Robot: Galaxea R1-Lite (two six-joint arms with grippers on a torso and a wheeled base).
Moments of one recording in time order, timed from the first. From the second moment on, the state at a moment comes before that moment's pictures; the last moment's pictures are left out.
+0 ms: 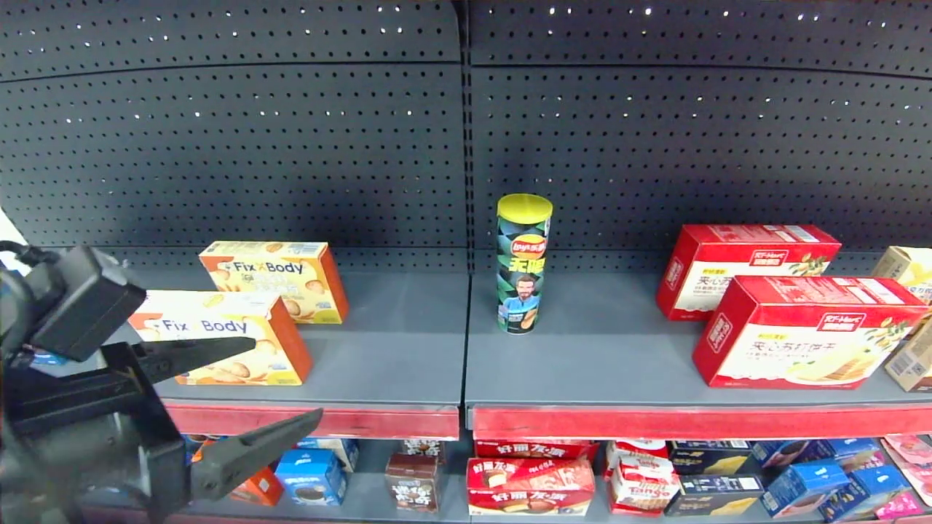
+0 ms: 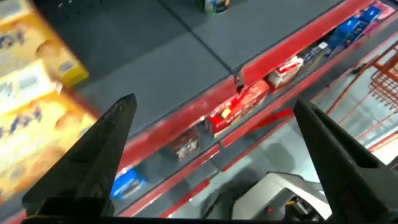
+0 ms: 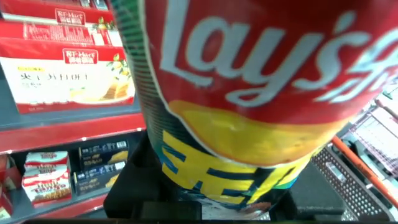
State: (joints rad) left arm -0.38 1.12 -0.62 -0.17 -0.25 0.13; right arm -0.32 0.36 -0.71 0.31 -0.23 -0.30
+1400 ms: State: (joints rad) left arm -0.42 1.92 -1.26 -0.45 -0.25 -0.01; right arm -0.35 0.36 -0.67 0.30 -0.26 -0.30
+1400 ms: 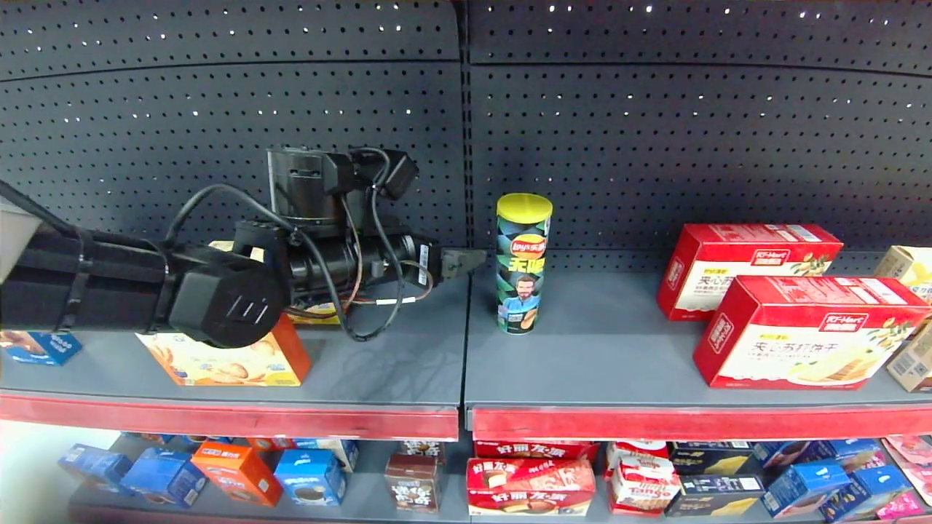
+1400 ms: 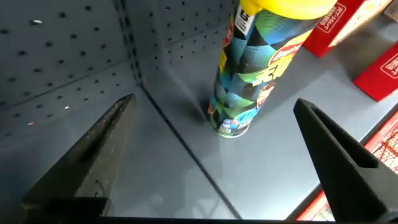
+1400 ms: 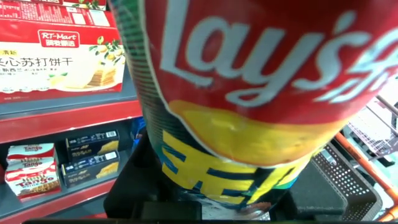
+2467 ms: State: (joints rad) left arm -0.52 2.14 -1.48 -0.51 -0.25 -0.07; right arm -0.35 0.34 -0.72 0.34 -0.29 -0.34
